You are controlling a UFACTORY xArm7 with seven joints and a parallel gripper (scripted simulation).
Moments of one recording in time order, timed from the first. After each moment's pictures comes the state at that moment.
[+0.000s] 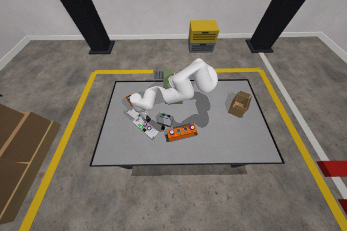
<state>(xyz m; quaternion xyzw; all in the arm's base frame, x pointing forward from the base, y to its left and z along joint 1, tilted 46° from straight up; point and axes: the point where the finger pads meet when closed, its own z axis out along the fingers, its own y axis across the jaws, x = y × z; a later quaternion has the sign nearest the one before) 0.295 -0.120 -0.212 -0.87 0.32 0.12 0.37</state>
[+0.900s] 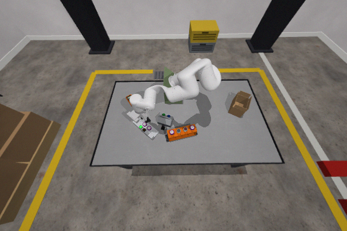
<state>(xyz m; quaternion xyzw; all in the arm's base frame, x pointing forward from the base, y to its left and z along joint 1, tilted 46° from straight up) 0.323 -0.137 -0.177 -0.87 0.32 0.12 0.37</state>
